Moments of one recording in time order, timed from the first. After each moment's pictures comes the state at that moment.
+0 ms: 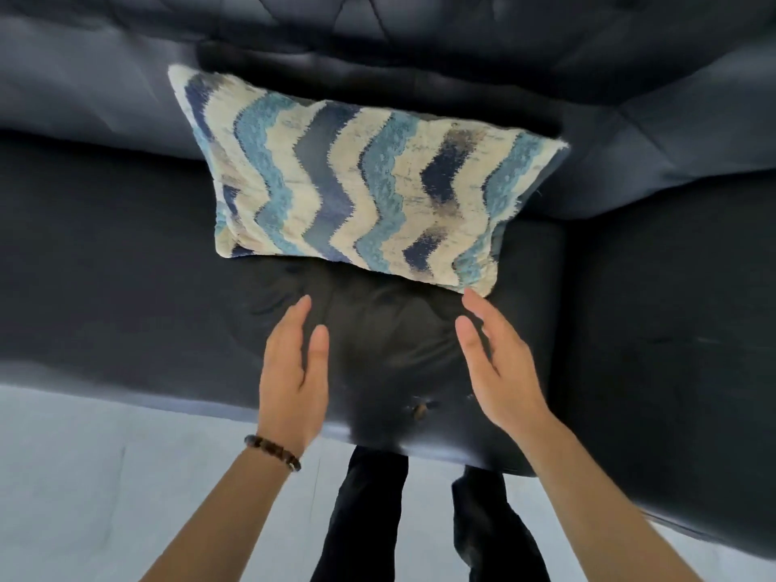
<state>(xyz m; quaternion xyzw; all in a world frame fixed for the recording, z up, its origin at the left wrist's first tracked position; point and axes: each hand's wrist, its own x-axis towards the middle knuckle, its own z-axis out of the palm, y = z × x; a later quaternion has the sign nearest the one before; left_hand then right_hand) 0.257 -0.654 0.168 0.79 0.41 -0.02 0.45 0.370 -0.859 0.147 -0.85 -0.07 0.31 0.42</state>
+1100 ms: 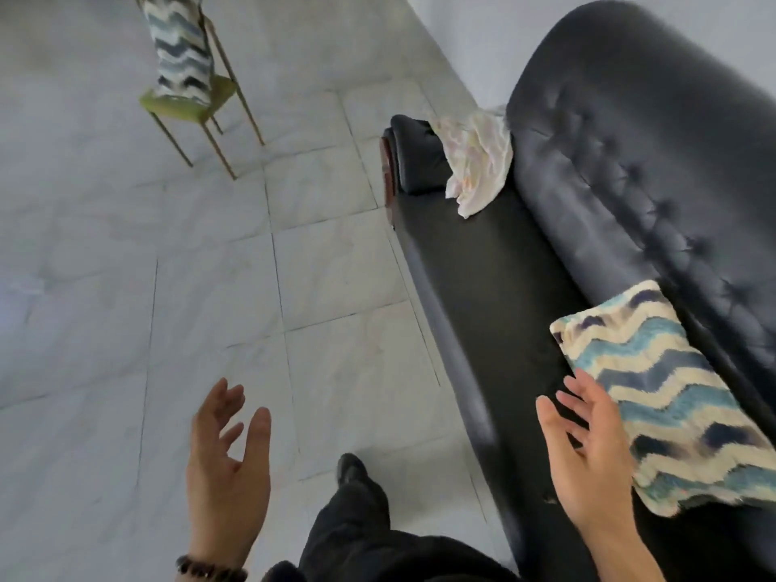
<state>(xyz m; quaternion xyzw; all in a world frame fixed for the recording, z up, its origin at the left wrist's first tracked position) -0.284 -0.806 0.507 0.38 0.76 0.46 0.26 0.038 -0.785 0.485 -0.71 -0.45 0.33 0.43</state>
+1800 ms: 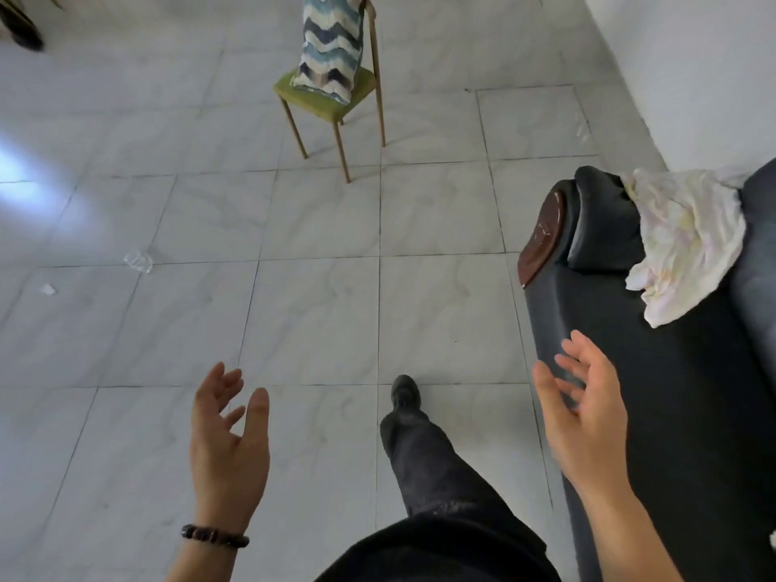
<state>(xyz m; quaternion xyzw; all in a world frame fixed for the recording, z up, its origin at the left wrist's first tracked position) -0.624 -0.488 0.478 0.29 0.82 0.45 0.18 -0.310 -0.371 0.445 -0.63 -0.58 0.35 0.37</state>
